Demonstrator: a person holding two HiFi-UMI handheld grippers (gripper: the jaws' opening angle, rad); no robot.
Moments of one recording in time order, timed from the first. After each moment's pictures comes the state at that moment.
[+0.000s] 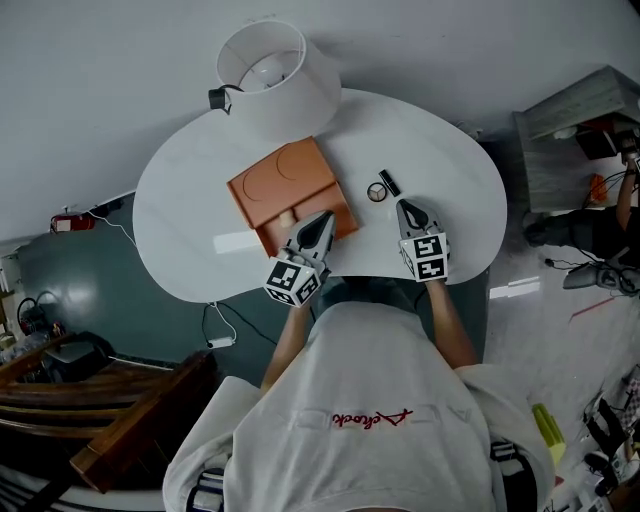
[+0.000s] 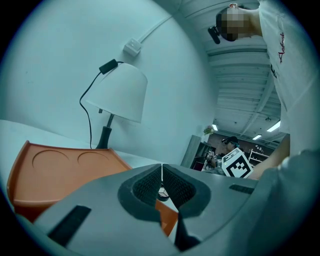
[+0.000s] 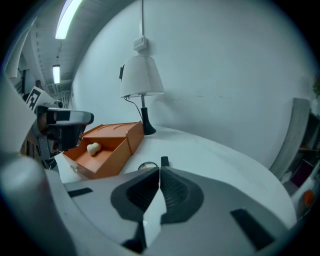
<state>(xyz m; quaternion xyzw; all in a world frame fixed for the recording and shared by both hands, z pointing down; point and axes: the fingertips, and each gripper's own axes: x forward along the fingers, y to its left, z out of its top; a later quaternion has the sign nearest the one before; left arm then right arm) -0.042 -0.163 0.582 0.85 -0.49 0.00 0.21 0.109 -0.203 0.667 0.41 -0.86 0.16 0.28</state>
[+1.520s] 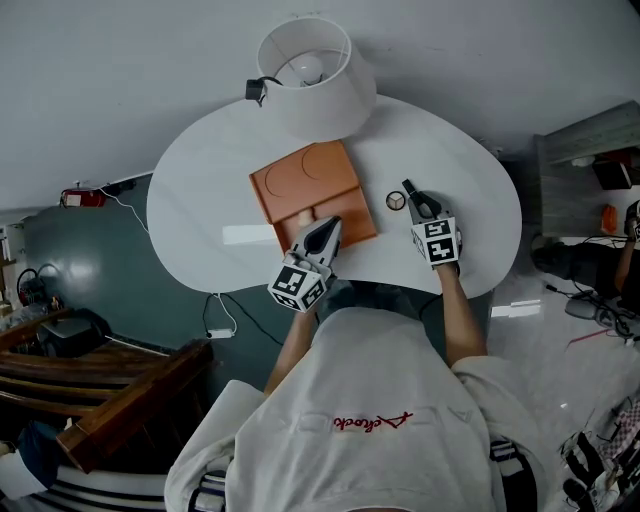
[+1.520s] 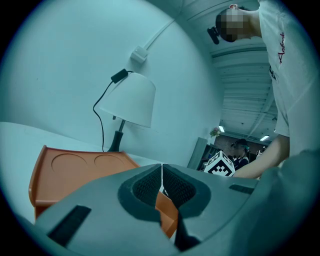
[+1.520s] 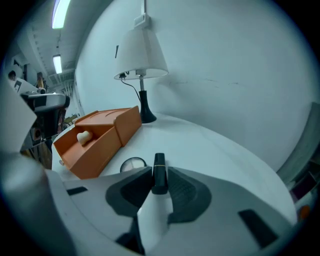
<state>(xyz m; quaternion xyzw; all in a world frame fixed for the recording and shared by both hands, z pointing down) -0.075 -0.154 0.579 0.83 -0.52 -0.01 0.21 0.090 -0.243 0.704 0.36 -0.85 0.16 0.35</state>
